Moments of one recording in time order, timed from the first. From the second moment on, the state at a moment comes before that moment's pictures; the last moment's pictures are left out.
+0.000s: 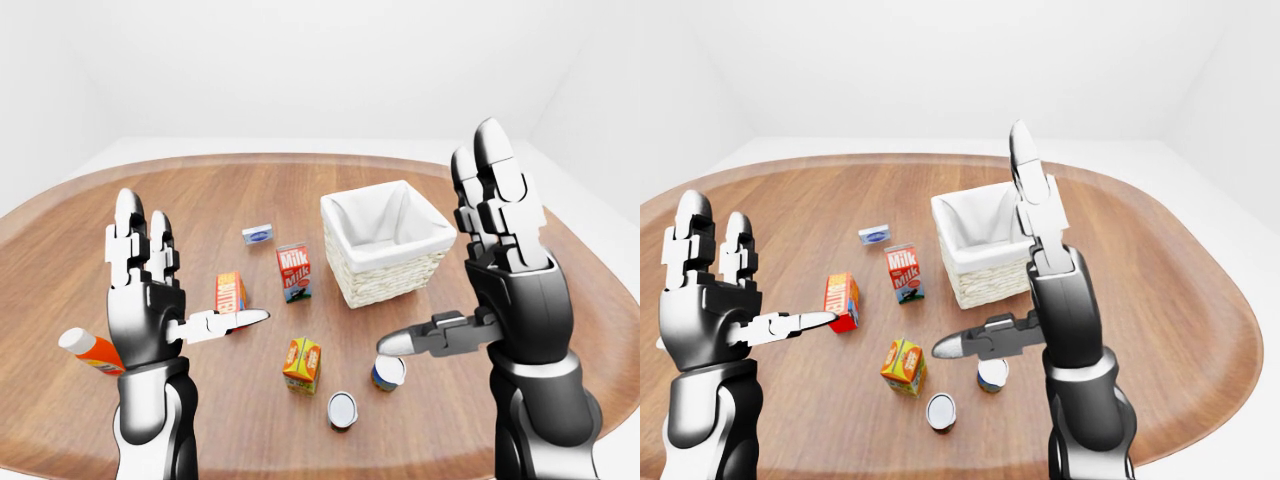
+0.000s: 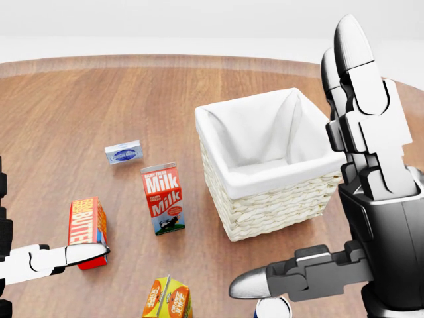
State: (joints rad) left arm 0.12 0.00 0.15 -0.69 -0.06 0.09 0.03; right arm 0.00 -0.04 0.03 -0.90 -0.24 0.09 0.23
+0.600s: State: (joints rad) left arm 0.12 0.00 0.15 -0.70 -0.06 0.09 0.03; right arm 0.13 -0.04 0.21 -0.84 -0.35 0.09 0.25
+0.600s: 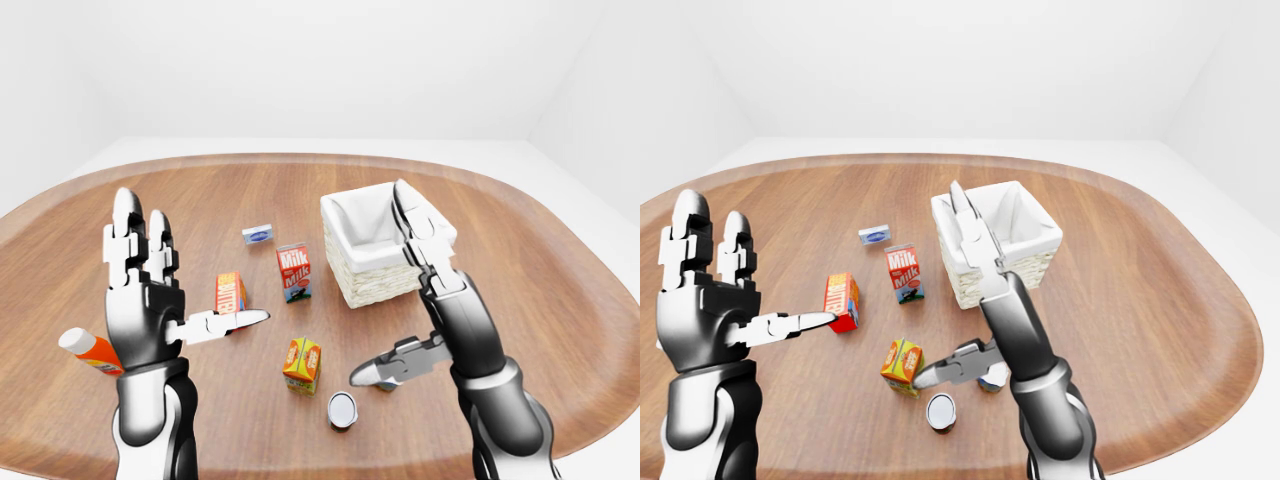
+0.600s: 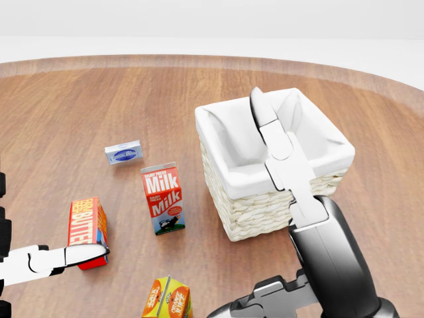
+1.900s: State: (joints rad) left arm 0.12 0.00 0.15 -0.69 -0.06 0.09 0.03; right arm 0.18 -0.07 0.40 -0.77 -0.53 0.09 0.24
